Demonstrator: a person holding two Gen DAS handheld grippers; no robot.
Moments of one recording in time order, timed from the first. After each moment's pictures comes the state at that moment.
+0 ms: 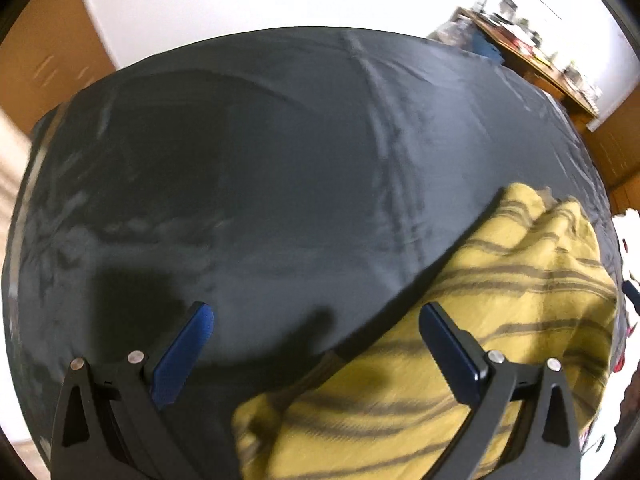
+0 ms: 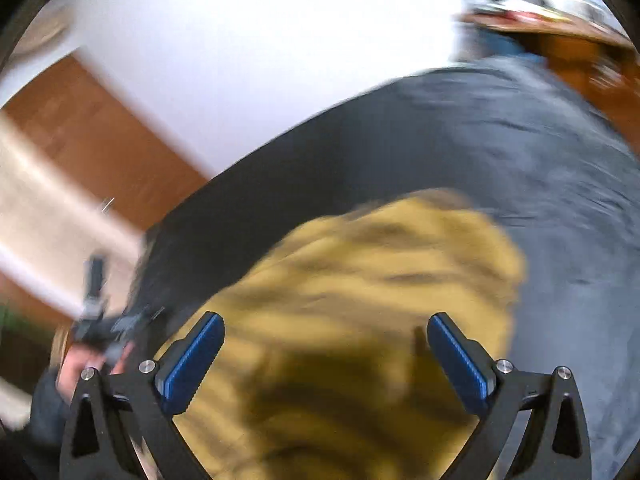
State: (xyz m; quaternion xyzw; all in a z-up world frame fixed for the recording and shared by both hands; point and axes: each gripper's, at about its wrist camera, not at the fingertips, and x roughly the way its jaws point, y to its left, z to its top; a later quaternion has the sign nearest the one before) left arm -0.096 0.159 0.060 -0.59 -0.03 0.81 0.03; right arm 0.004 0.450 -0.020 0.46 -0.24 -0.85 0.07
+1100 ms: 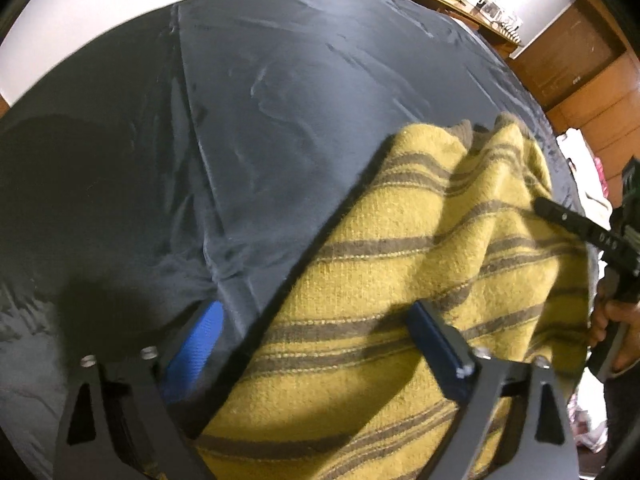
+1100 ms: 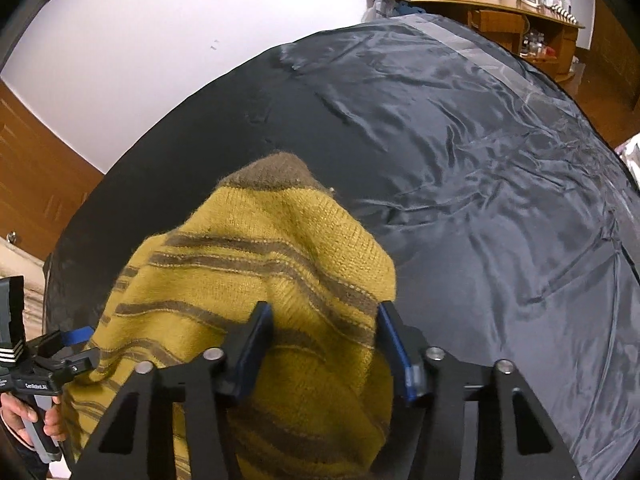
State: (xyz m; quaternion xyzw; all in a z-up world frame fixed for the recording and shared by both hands) left arm -0.113 0.270 0.033 -0.62 0.01 0.76 0.18; right arm -0.024 0.469 -0.078 0.52 -0.19 -0.83 -0.05
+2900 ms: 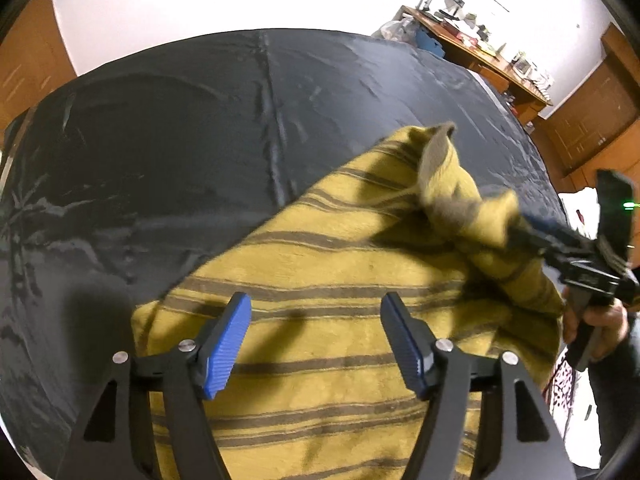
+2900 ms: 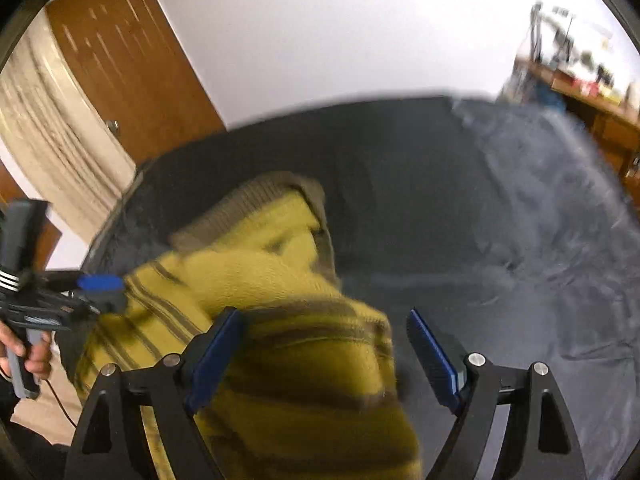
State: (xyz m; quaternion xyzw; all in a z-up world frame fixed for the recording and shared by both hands) left arm 0.001 0.229 0.093 -0.58 -0.06 0.81 0.08; right arm 0.008 0.407 -0.036 0.49 -0.07 -0.85 0.18
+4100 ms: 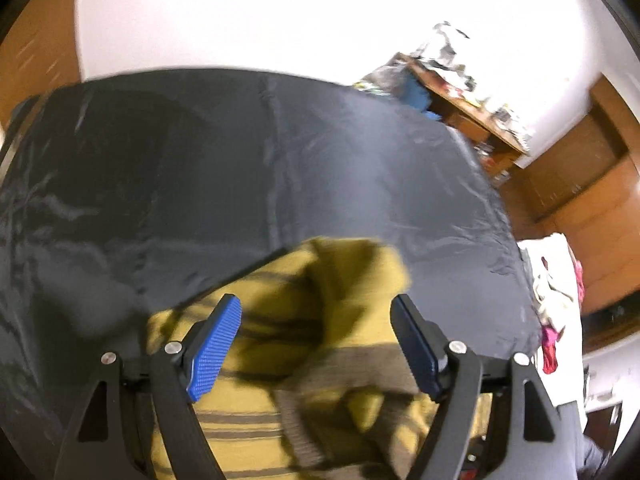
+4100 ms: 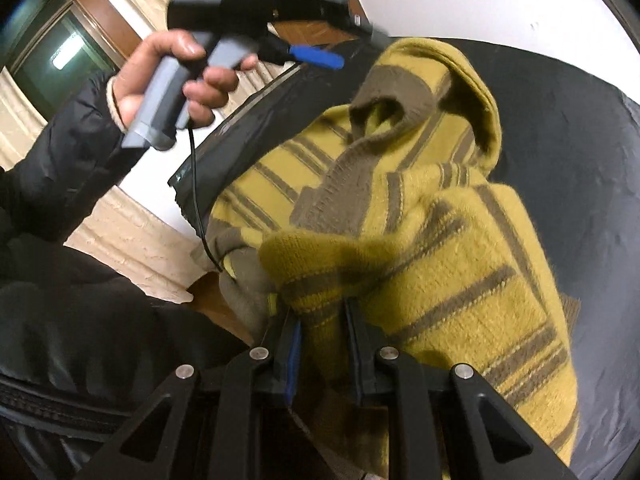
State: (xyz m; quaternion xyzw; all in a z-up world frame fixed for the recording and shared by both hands) left arm 0.009 0.211 0.141 -0.52 -0.13 0.84 0.12; right arm 0.189 0.293 -0.026 0.51 0.02 -0.76 0.41
